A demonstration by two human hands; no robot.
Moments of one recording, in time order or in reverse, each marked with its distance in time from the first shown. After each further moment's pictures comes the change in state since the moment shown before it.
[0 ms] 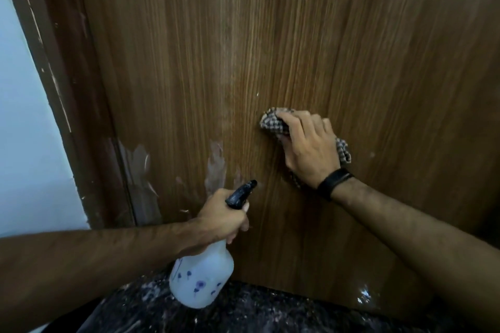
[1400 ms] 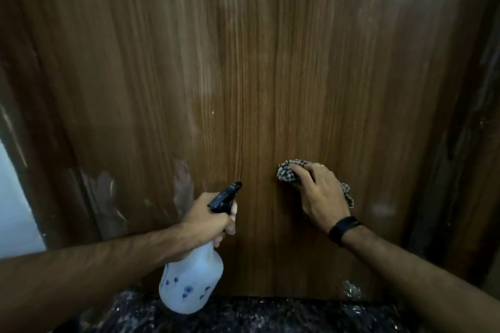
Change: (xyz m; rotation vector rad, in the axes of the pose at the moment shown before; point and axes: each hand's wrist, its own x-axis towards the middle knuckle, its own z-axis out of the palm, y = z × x) left_hand -0.012 0.041 0.018 -0.022 -0.143 0.096; right_hand -0.118 0.036 -0.054 -0.033 -0.173 0.224
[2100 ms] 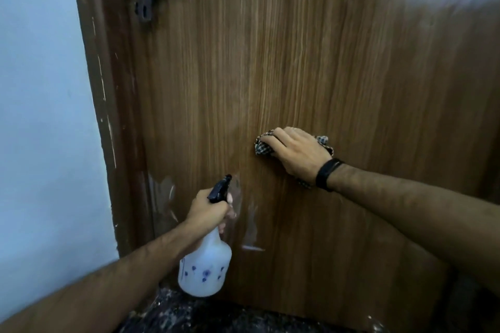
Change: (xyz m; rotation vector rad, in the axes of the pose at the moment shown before) left_hand -0.031 -0.004 -0.082 -0.160 0.408 -0.030; right_hand 0.181 -0.080 -0.008 -0.068 -0.080 -0.580
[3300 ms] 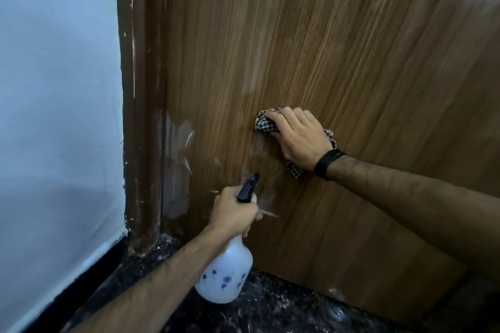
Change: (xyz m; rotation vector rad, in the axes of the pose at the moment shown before) left_hand -0.028 -0.075 0.028 -0.011 0.048 -0.078; right_hand 0.018 -0.071 0.066 -0.026 0.064 0.004
